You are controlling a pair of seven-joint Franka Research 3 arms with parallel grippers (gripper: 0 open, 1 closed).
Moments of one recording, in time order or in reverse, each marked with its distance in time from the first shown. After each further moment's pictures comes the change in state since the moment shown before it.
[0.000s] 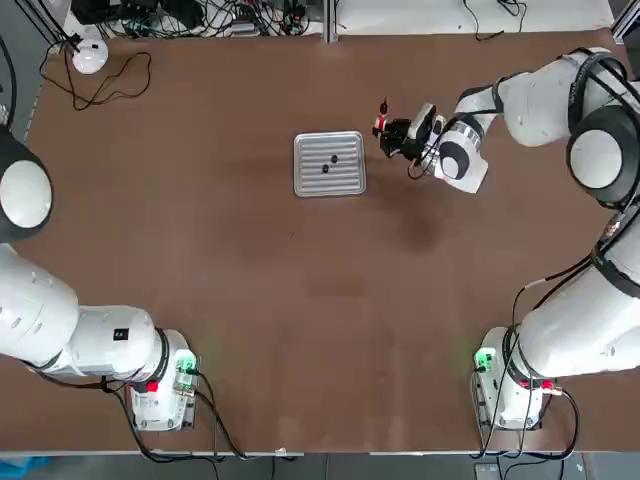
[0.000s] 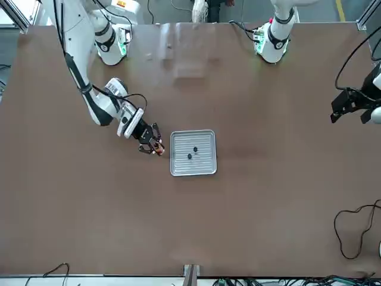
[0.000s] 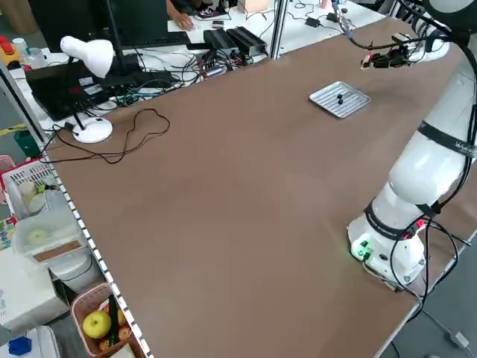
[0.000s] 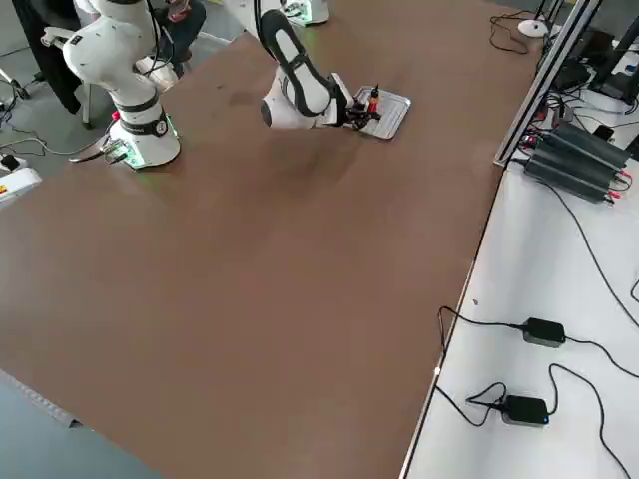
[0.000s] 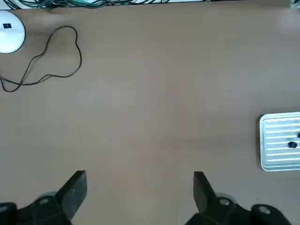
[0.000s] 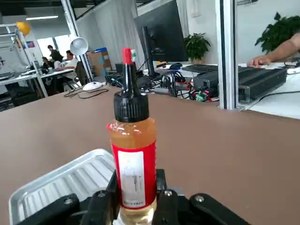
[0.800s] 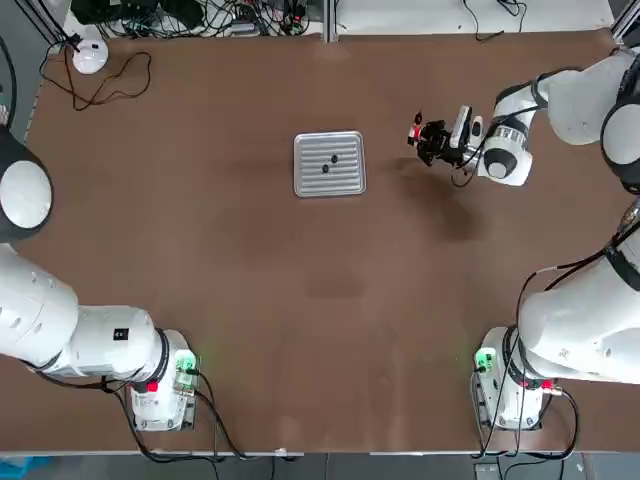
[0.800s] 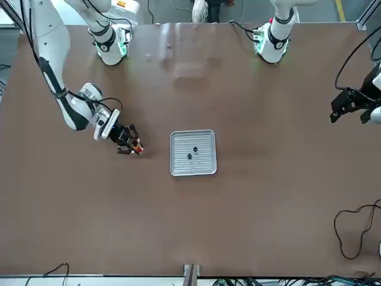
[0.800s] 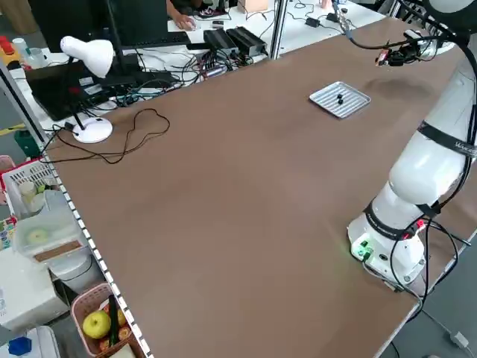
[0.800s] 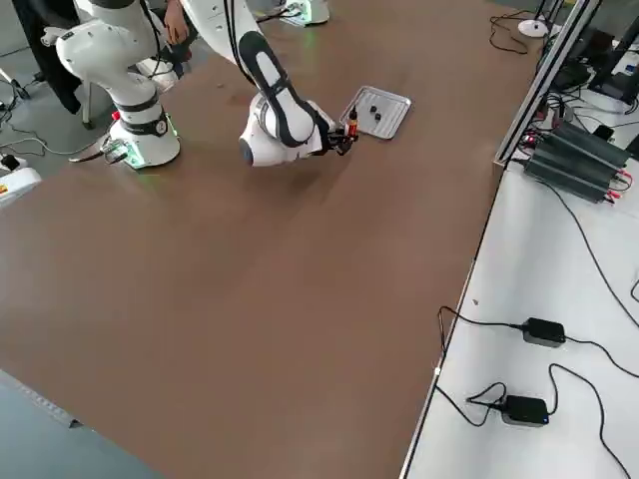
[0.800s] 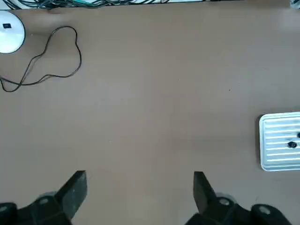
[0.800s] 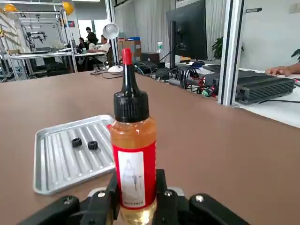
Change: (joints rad) left arm 0.001 0.000 -0.001 0.000 0.000 0.000 -0.001; right arm -0.305 -0.005 0.002 -0.086 -0.487 -0.114 -0.015
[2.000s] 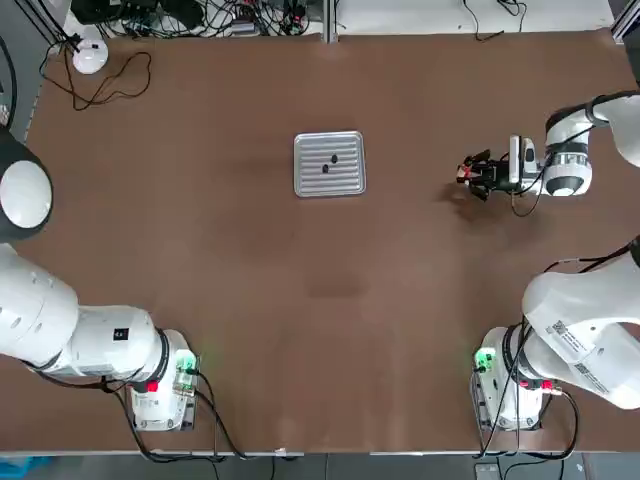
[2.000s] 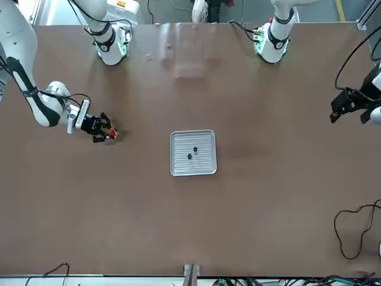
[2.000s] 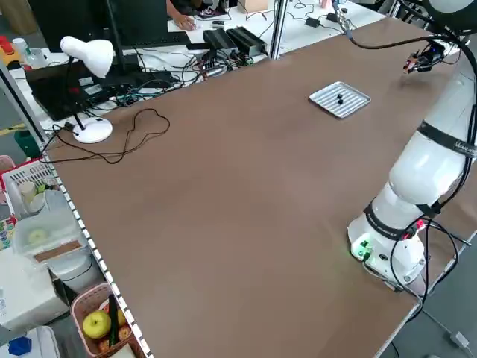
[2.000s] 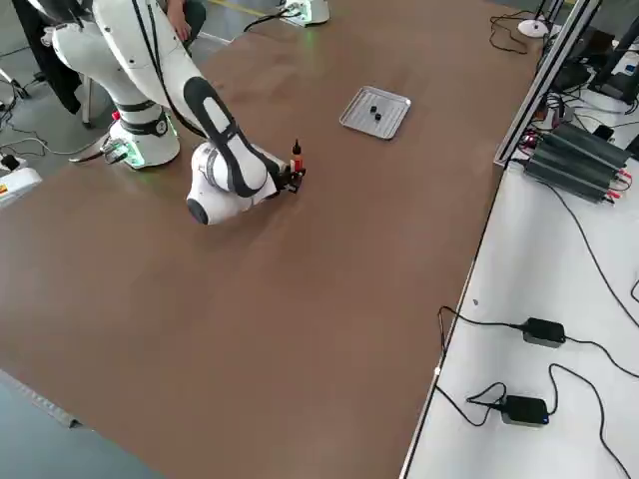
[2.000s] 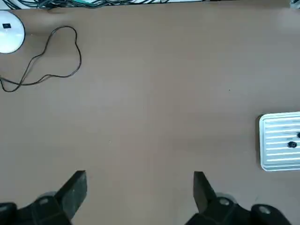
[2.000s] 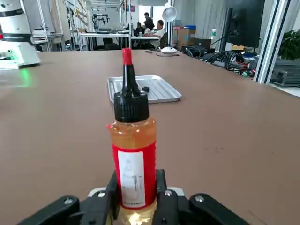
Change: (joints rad) left arm 0.000 0.000 0.000 0.000 0.000 0.000 0.000; right arm -0.490 0.097 0.009 -0.002 -0.759 -0.139 -0.013
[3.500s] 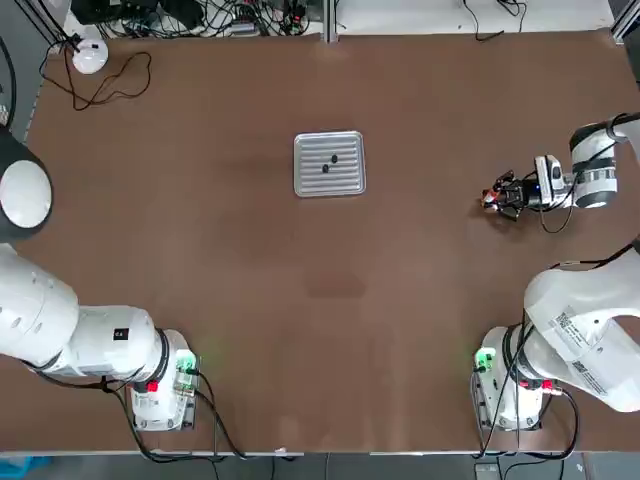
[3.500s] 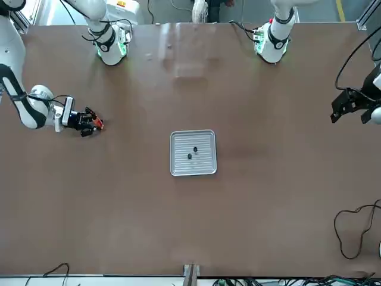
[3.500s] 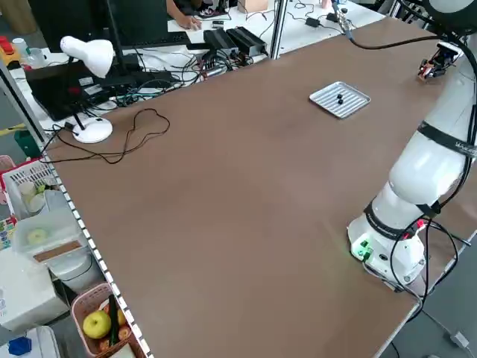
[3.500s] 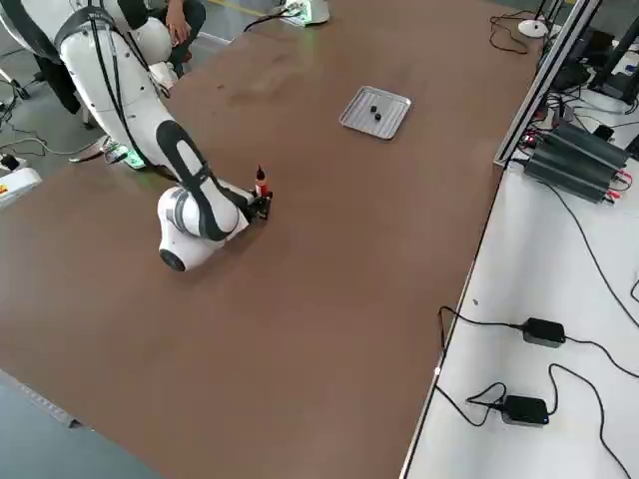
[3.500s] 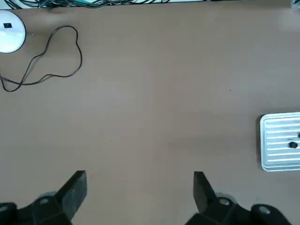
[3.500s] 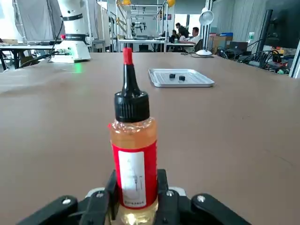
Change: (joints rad) left arm 0.001 0.000 0.001 0.000 0.001 0.000 0.000; right arm -0.061 0.158 -0.166 0.191 -0.346 -0.196 -0.006
